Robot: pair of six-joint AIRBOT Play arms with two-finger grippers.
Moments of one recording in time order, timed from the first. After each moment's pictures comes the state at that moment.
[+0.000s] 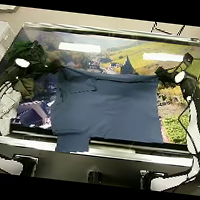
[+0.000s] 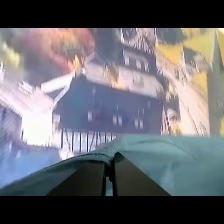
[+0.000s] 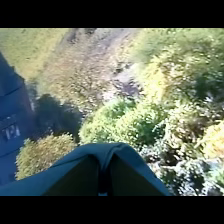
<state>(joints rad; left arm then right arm) 0.03 -1.71 1.38 0.63 -0.63 -1.17 -0.12 -1.73 1.51 -1.37 0.60 1.83</state>
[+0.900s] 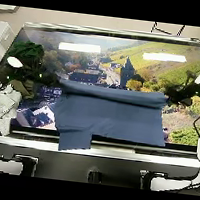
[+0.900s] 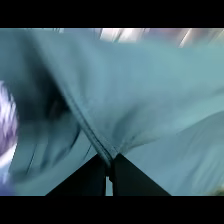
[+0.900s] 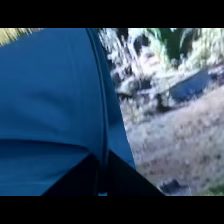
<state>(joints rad) 0.09 -1.61 1.32 0.87 -1.22 -1.29 -0.26 -1.64 1.49 -1.46 1.35 1.63</state>
